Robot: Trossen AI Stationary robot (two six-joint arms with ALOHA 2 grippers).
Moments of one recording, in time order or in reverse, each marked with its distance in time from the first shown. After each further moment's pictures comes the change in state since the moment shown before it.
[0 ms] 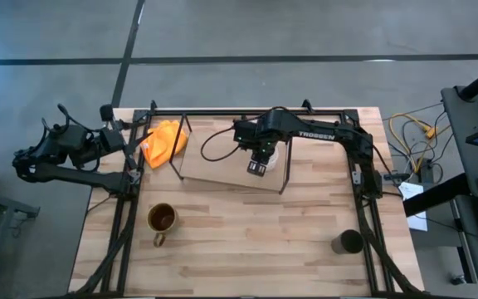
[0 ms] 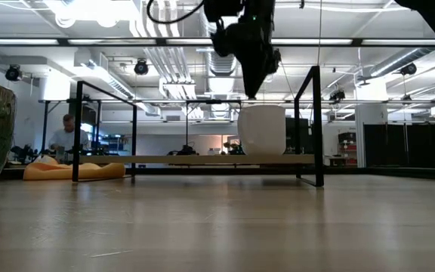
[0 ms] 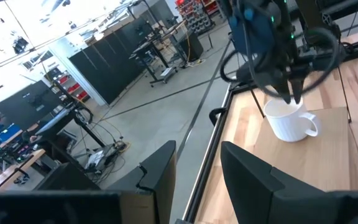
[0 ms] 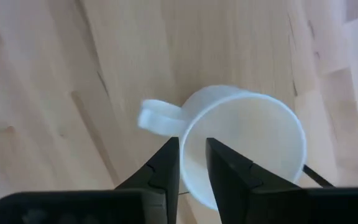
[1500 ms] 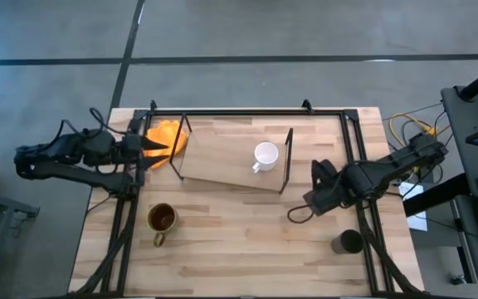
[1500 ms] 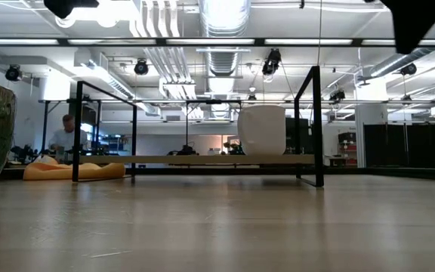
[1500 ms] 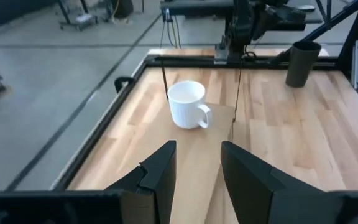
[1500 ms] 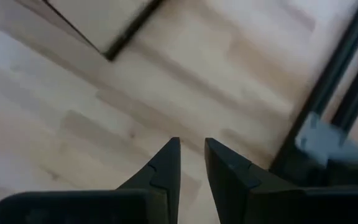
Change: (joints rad) left arm 0.000 0.149 0.000 -0.084 0.285 -0.498; right arm 0.611 -0.650 -0.695 -0.168 0.279 1.291
